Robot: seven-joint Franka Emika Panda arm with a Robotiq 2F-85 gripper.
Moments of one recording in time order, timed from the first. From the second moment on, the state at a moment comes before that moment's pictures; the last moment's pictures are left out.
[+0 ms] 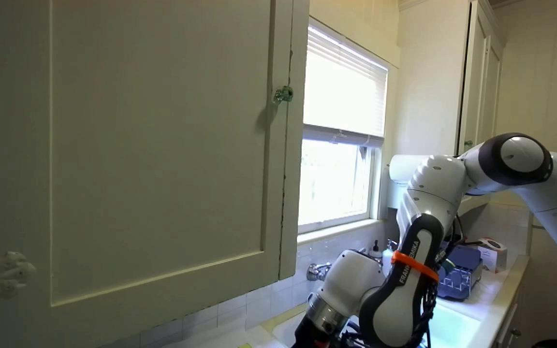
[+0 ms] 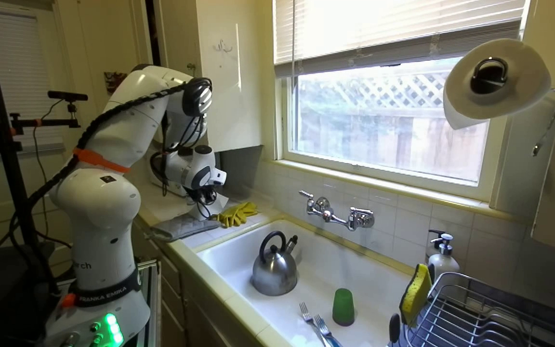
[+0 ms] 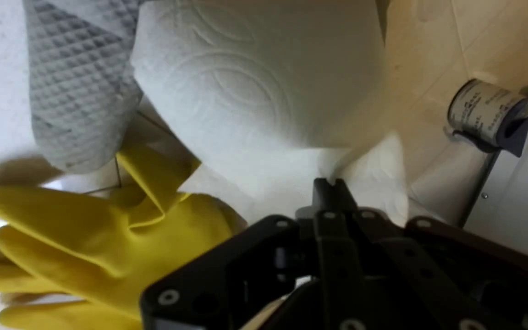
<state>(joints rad) 0.53 0.58 0.53 -2.22 0.07 3.26 0.47</state>
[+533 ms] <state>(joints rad) 0.34 0.43 0.69 -2.27 0.10 2.81 0.43</state>
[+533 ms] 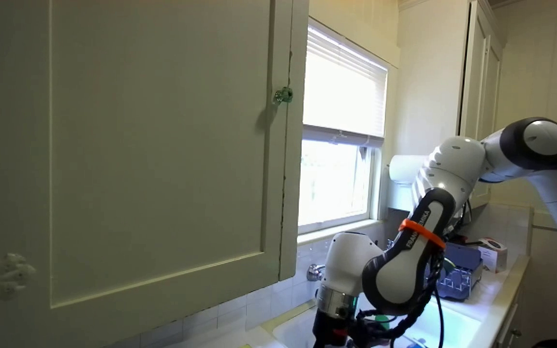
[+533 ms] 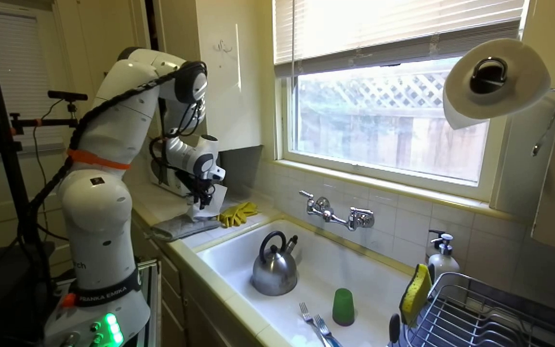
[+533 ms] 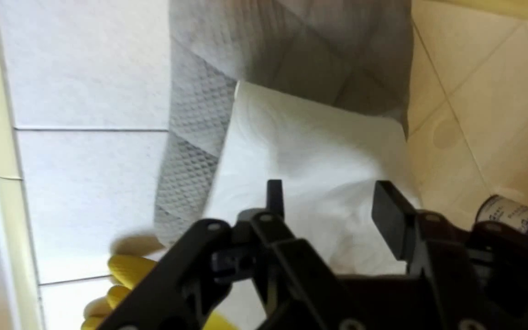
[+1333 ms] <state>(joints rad) 0.37 -0.04 0.65 -2.23 0.14 1.79 0.58</state>
